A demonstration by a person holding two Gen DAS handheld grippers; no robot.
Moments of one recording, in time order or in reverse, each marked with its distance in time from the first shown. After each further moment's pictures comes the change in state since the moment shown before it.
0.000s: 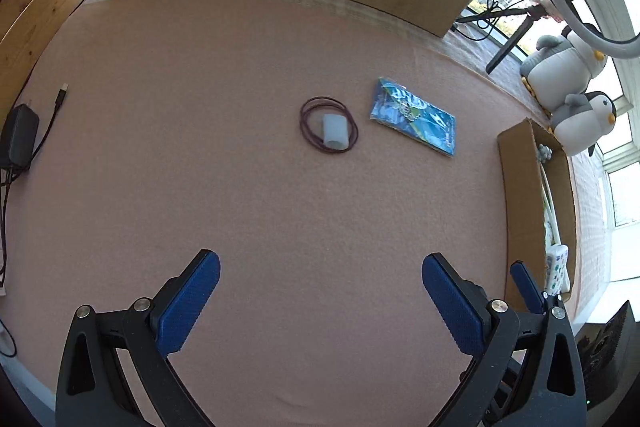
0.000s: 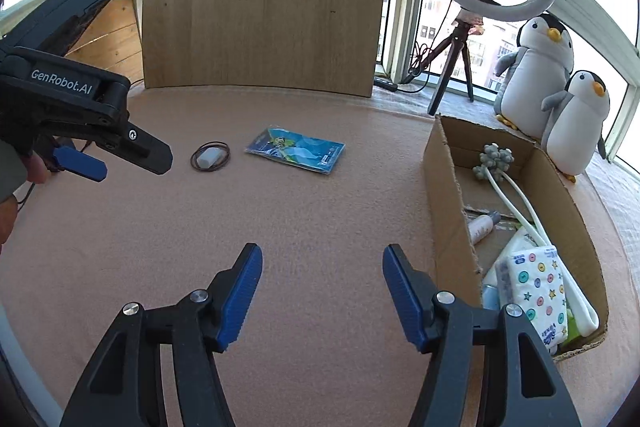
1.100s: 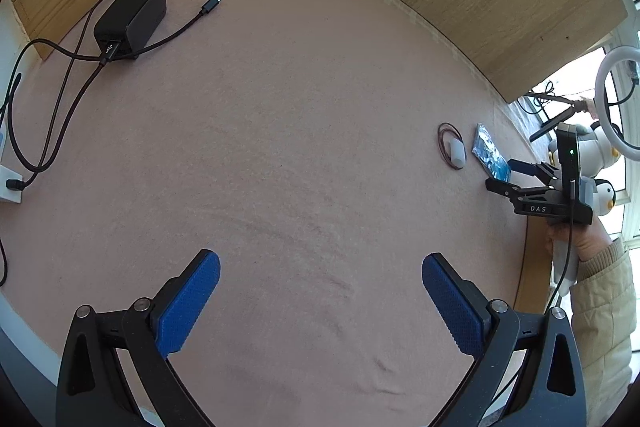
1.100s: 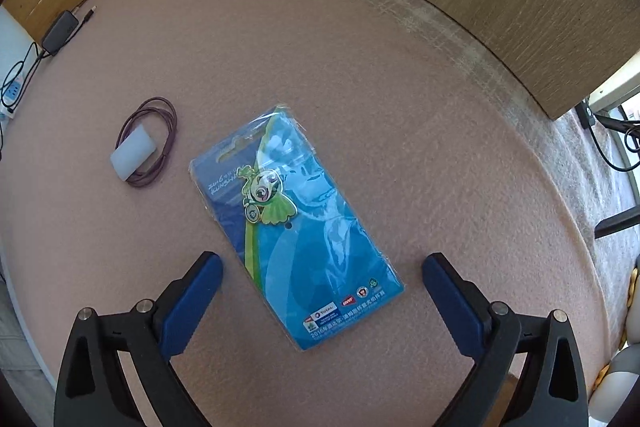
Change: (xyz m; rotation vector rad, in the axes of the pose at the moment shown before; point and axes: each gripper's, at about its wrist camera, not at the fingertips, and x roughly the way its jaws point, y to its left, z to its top) left arm -0.035 0.135 -0.048 -0.282 -0.037 -0.043; right arm 0.205 0.007 0.126 -0.510 0.554 0.311
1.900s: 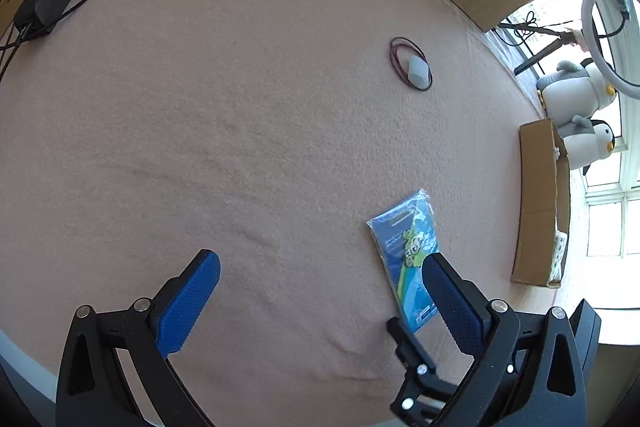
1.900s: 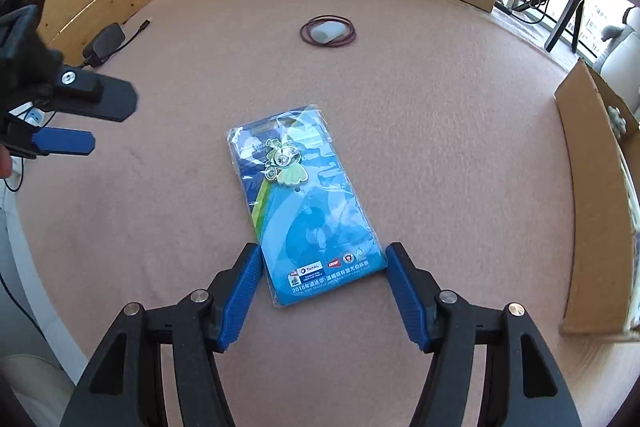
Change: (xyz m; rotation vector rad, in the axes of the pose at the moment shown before) left arm 0.064 -0.067 -0.036 0.120 0.152 -0.039; right arm -0.049 0.215 -0.152 0.393 -0.220 -0.087
